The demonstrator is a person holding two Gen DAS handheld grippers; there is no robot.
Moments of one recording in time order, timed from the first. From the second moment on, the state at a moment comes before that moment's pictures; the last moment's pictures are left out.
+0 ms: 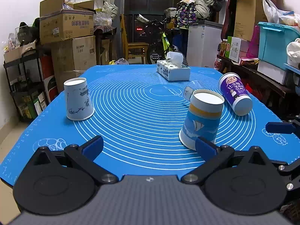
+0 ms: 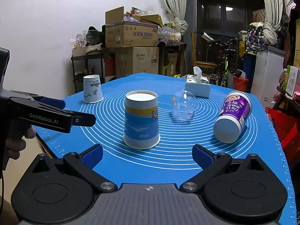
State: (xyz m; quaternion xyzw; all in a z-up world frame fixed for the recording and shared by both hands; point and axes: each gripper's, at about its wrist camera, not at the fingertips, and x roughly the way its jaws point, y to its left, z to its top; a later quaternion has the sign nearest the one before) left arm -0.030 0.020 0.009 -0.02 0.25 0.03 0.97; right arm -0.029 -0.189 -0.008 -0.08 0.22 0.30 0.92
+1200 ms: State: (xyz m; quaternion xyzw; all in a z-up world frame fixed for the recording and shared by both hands) left arm -0.034 0.019 0.002 0.00 0.25 0.01 0.97; right arm -0.030 -0.188 -0.009 -0.07 0.21 0.31 0.92
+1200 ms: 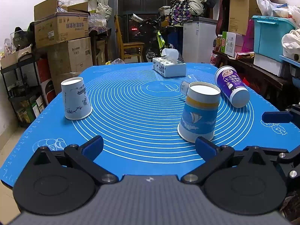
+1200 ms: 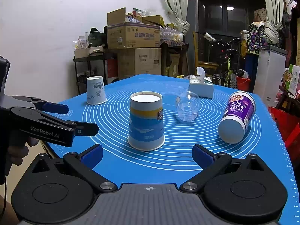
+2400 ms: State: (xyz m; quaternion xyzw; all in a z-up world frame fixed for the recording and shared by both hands) left arm -0.031 0.013 -0.002 0.01 0.26 0.01 0.97; right arm -0.028 -0.190 -0.011 -0.07 0.22 0.31 0.92
